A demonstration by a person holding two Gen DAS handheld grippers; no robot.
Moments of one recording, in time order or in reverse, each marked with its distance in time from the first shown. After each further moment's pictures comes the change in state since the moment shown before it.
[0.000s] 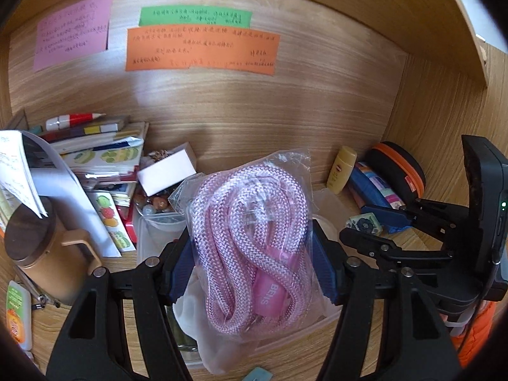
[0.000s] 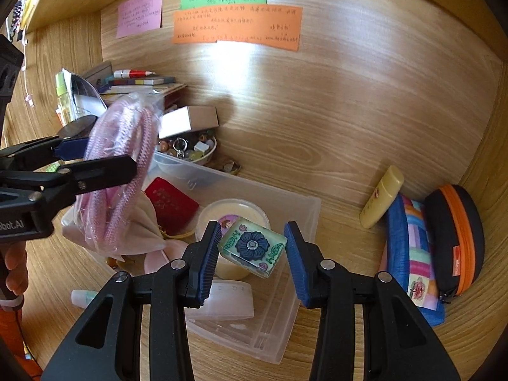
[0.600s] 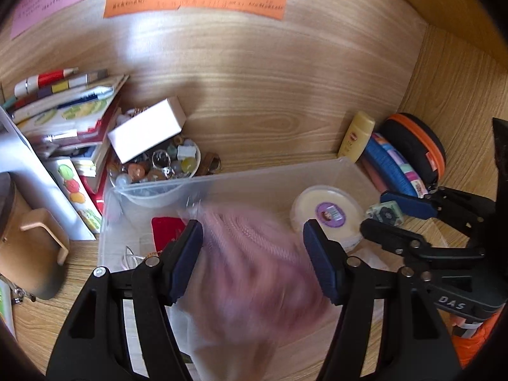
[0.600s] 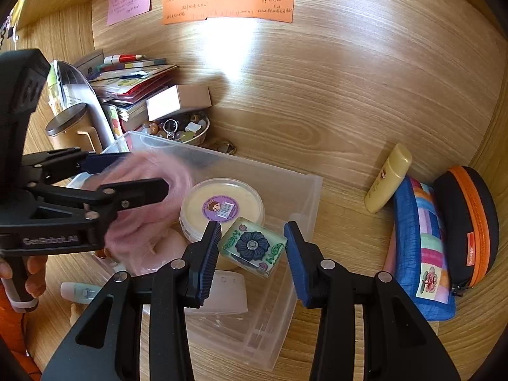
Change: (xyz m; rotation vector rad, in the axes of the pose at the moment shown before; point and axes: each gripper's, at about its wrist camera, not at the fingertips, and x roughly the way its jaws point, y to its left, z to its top) left arm 0.057 0.007 -0.012 -0.023 0.137 -0.002; right arm 0.023 -0.011 -0.010 0.016 0.052 0.017
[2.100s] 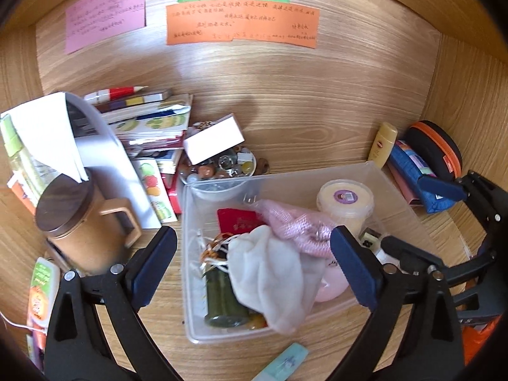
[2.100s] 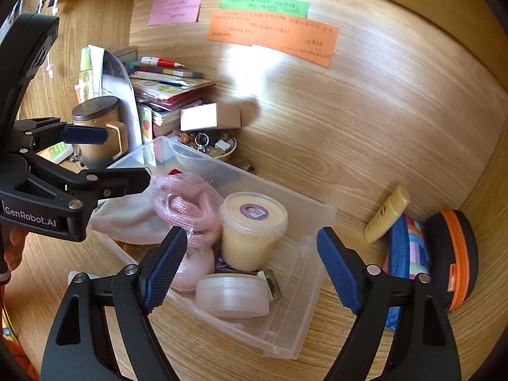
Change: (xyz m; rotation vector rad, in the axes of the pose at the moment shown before) left arm -0.067 0.013 -0.012 0.001 -0.058 0.186; right arm -0.032 0.042 -0.003 -0.160 -0.106 -0.045
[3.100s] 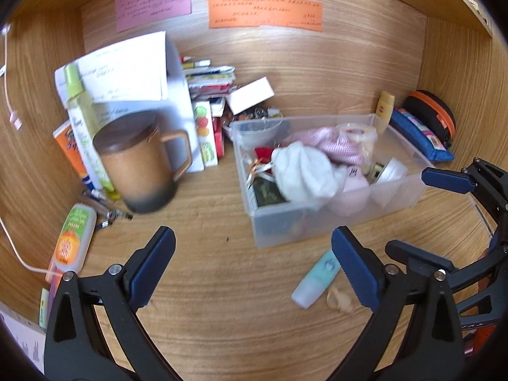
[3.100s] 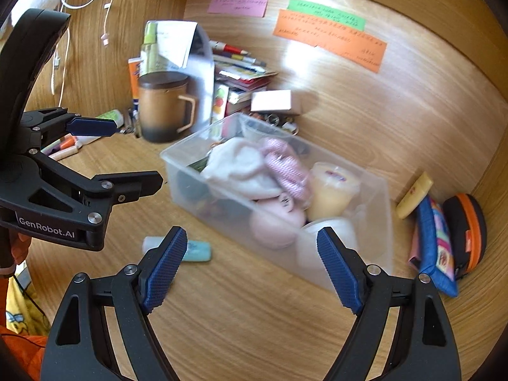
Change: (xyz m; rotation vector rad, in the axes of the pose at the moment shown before) left arm -0.057 0.030 -0.084 0.025 0.011 0.058; right arm -0.039 0.097 -0.043 -0.038 0.032 0.053
